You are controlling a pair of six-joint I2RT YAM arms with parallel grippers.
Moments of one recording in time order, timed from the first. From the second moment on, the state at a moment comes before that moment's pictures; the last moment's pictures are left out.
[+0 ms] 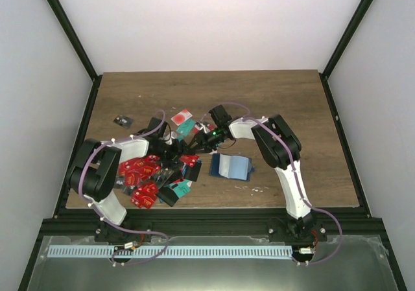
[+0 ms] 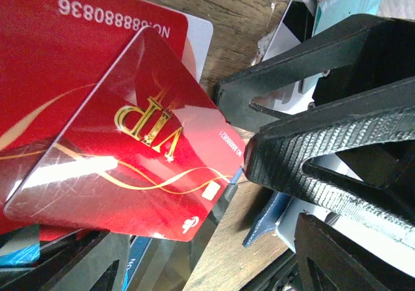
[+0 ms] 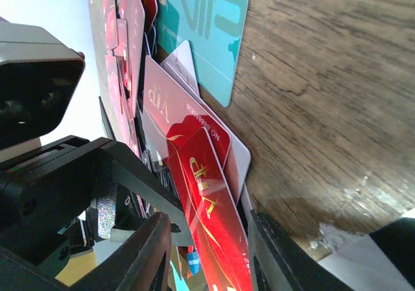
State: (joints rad) left arm -0.36 1.70 0.81 -0.26 0.66 -0.85; right arm 0.60 2.25 1.42 -0.24 -0.99 0.53
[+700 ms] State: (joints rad) left arm -0.38 1.58 0.76 -0.24 0.49 -0.86; right arm 0.62 2.25 1.41 -0.27 -1.00 0.54
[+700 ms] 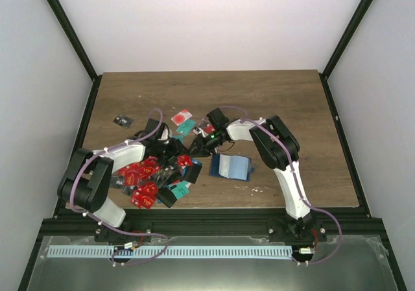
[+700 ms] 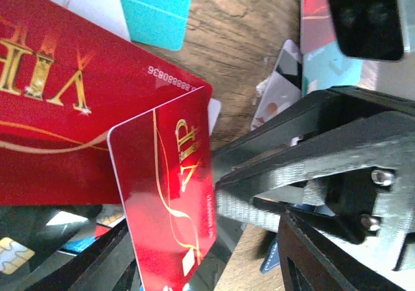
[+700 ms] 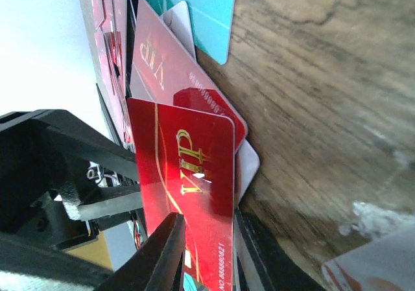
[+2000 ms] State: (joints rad) left arm -0.38 1.46 0.96 -0.57 0.36 -0.74; right arm 0.59 2.17 1.50 -0.49 -0.90 0.48
